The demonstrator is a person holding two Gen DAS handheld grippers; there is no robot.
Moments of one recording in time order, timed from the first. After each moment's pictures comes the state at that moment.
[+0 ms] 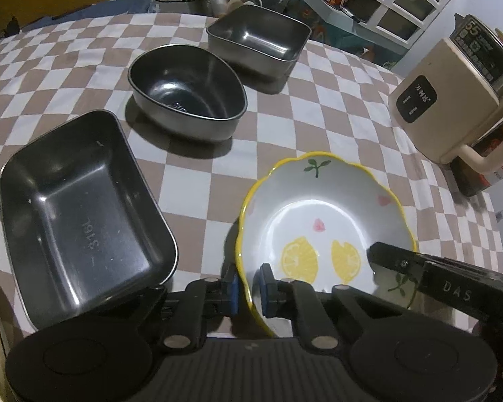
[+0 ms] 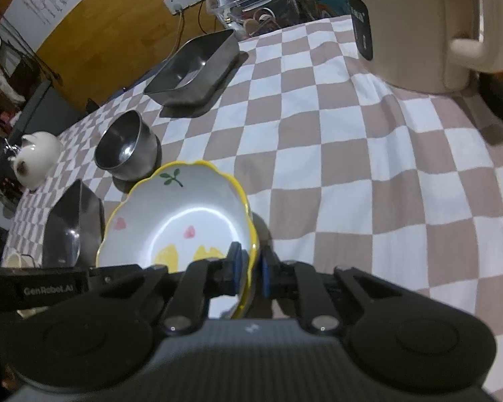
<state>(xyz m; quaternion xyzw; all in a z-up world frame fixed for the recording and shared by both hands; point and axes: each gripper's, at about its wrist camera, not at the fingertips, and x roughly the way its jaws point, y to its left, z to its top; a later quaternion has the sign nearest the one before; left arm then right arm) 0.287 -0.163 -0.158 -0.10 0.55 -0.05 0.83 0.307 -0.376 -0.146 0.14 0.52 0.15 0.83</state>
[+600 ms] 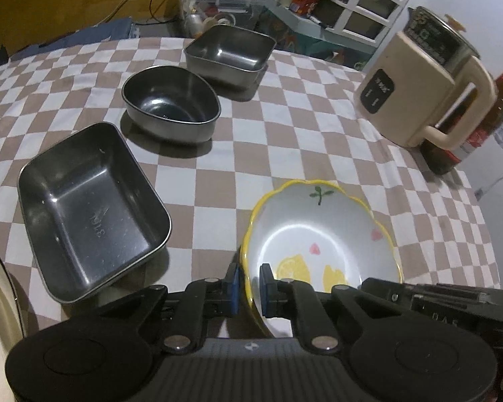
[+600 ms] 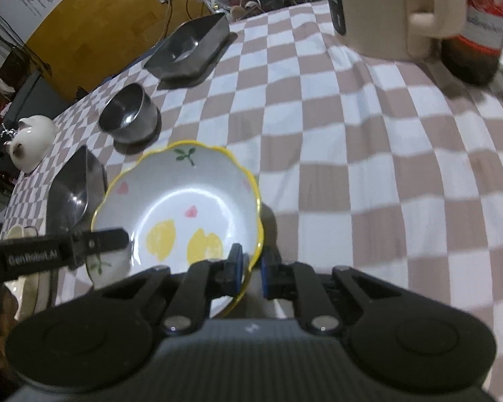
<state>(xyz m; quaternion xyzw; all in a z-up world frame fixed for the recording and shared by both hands) 0.248 -0.171 -0.134 -0.07 0.52 -0.08 0.85 0.253 -0.383 -0.136 0.14 0.55 0.13 0.81</state>
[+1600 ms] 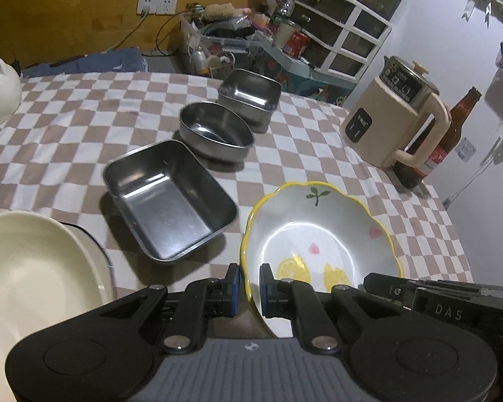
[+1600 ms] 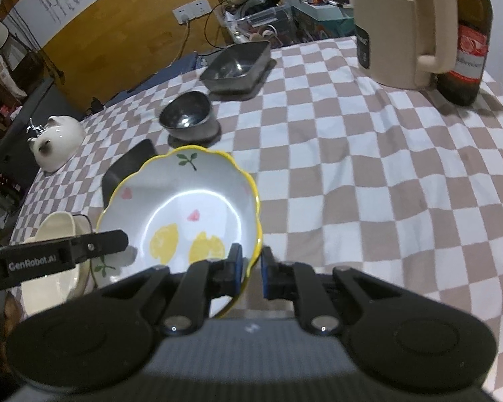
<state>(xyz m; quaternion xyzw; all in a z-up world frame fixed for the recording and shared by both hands) 0.177 -0.088 -0.087 -0.09 0.46 -0.11 0.87 0.183 -0.314 -0.071 0.12 0.50 0.11 0.85</state>
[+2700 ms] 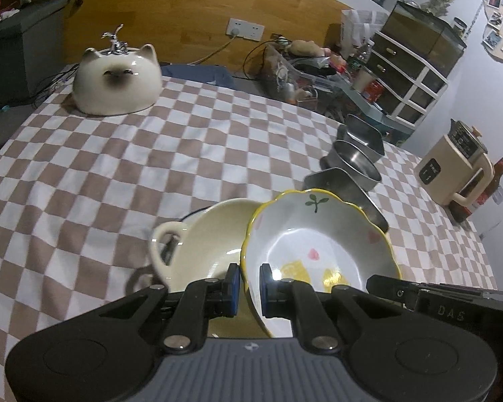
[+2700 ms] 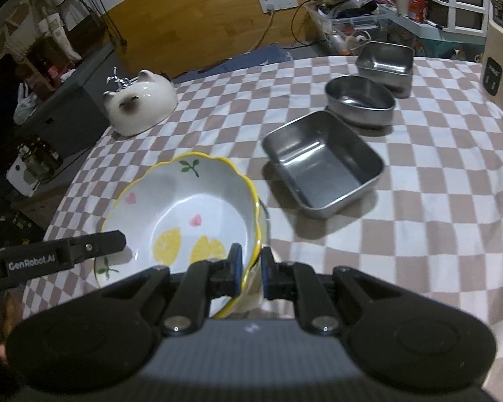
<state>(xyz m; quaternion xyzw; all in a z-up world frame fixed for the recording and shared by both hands) 0.112 0.120 -0.071 -0.13 0.43 -0.04 0.89 0.159 -0.126 -0.060 0.09 0.48 0.18 0.85</state>
